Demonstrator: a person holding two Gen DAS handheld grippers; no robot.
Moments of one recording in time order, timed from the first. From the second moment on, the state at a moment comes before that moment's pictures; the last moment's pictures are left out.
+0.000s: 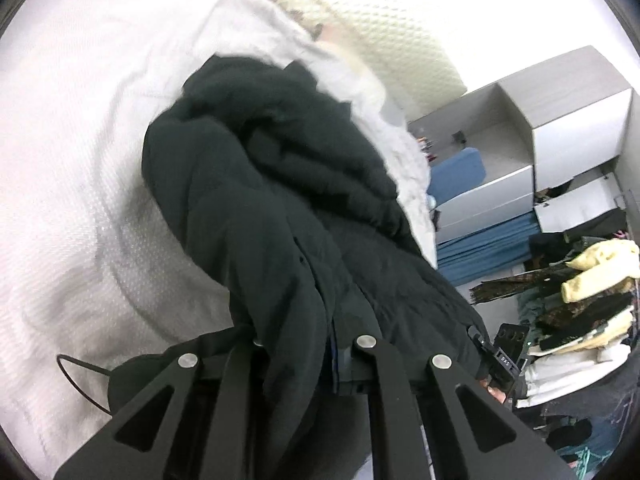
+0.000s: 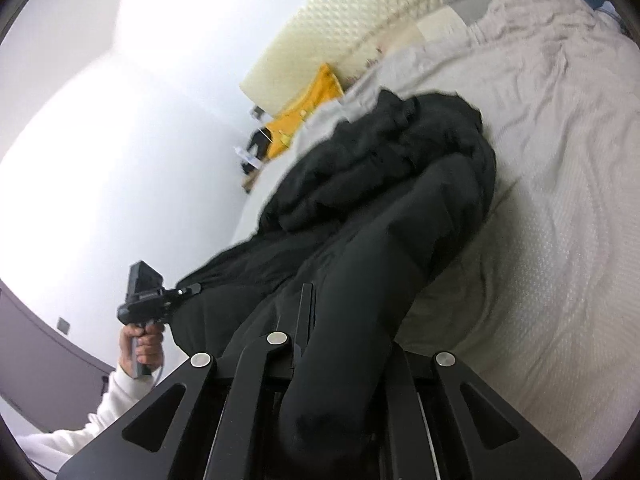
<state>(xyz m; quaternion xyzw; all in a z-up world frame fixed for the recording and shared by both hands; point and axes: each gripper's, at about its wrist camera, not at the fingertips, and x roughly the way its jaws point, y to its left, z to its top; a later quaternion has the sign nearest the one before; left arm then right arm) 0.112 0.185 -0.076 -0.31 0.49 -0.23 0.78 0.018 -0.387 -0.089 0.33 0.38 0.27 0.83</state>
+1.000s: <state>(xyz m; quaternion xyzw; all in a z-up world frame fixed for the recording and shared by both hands) 0.064 0.180 0.018 -0.36 0.50 -0.22 0.76 -0.029 -0.407 -0.011 0.41 0.32 0.24 0.82</state>
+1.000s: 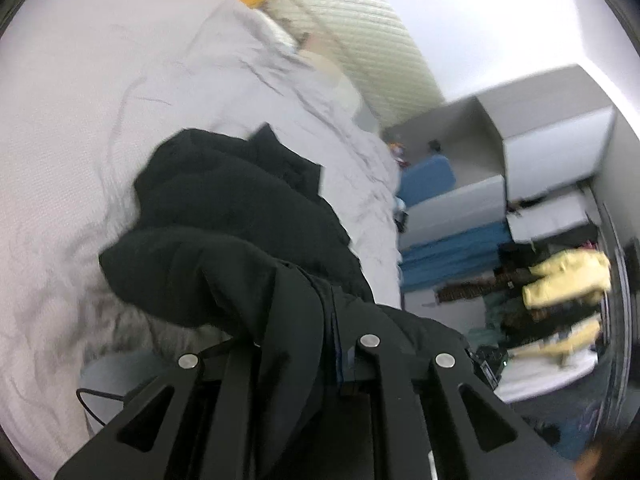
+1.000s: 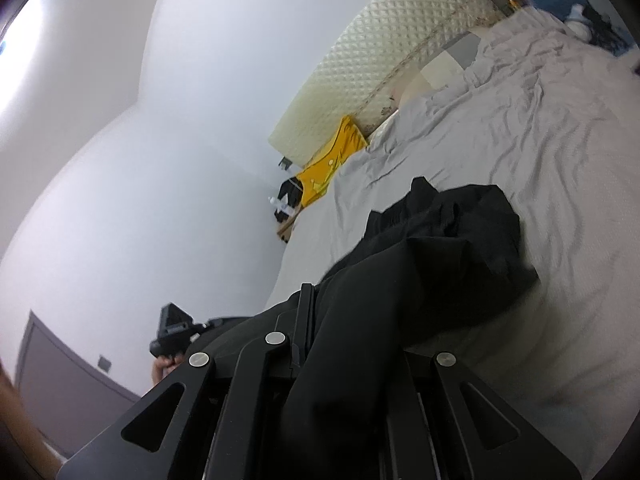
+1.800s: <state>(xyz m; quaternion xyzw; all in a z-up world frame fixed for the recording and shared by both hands) 0.297 0.139 -0.072 -0.34 0.58 -0.04 0.74 0.224 -0.452 -0.138 0.53 0.45 0.06 0.72</state>
